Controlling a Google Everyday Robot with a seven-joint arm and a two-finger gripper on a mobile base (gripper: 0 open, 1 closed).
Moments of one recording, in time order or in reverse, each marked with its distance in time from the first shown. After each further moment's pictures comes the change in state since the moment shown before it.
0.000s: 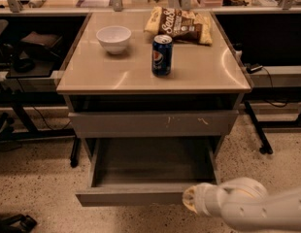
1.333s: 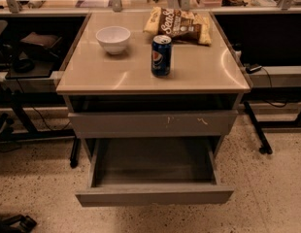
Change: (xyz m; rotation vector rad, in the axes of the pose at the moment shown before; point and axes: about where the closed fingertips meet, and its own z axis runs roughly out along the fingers) arm 0.069 0.124 -0.072 0.162 0.000 0.184
